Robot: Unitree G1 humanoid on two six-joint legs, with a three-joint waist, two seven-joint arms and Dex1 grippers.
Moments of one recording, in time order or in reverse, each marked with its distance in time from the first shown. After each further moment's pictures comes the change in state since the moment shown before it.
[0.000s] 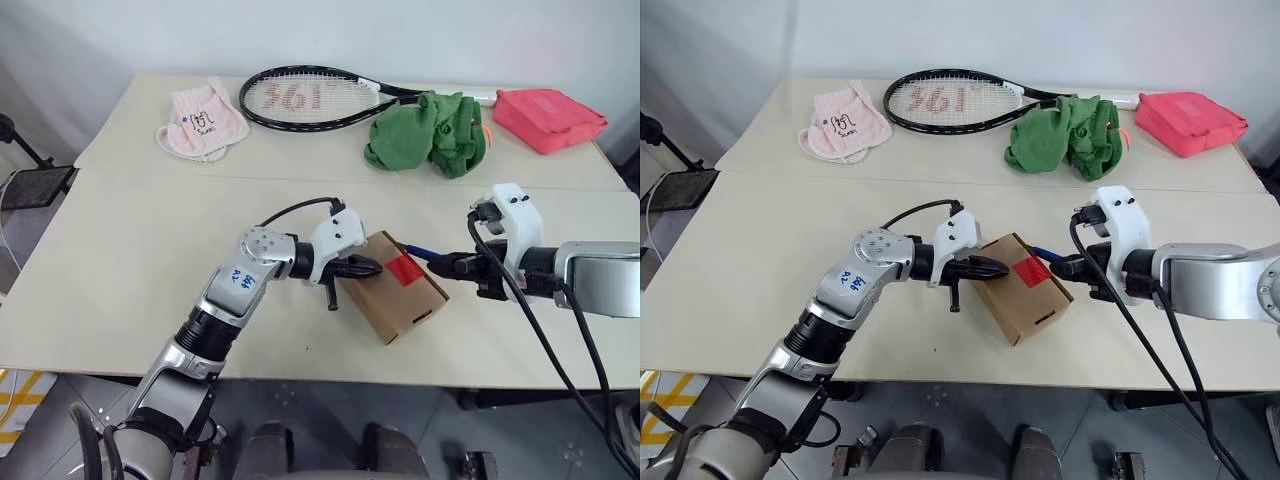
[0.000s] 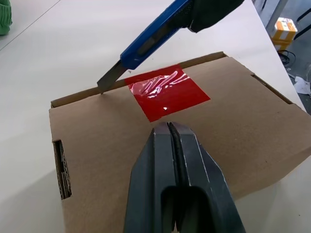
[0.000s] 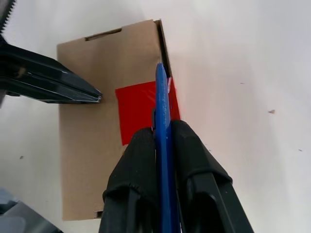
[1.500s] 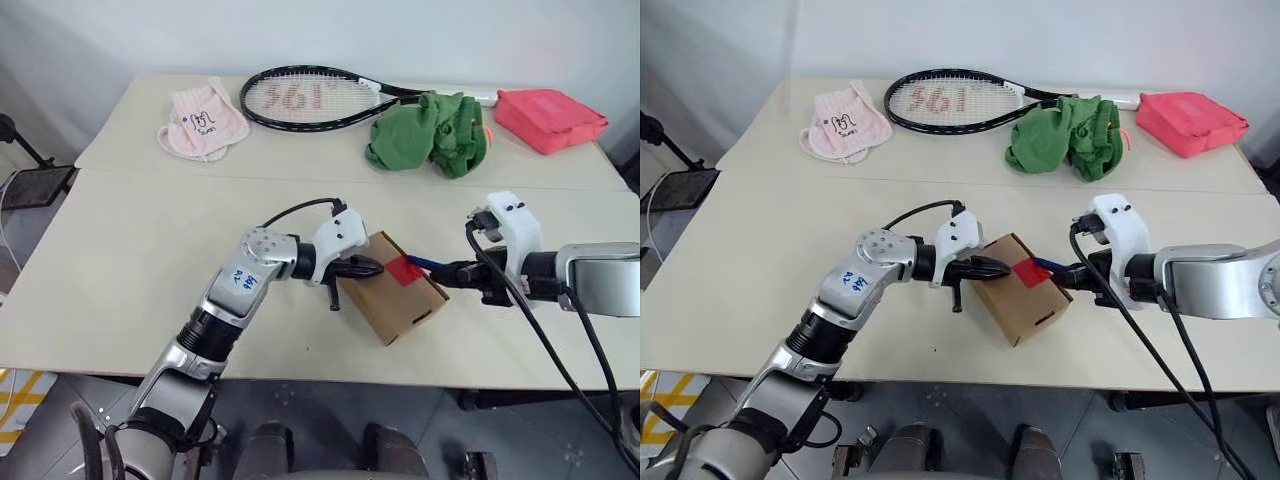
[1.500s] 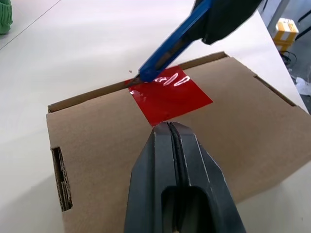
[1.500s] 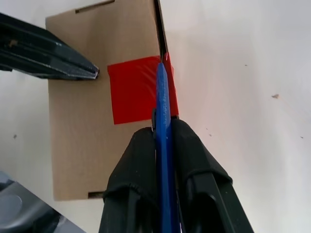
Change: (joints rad) left arm 0.000 -0.019 -0.010 0.004 0.003 0.013 0.030; right arm -0.032 -0.028 0.019 0.033 -0.016 0.112 0.025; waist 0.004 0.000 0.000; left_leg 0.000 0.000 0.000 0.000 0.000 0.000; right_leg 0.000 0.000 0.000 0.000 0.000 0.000
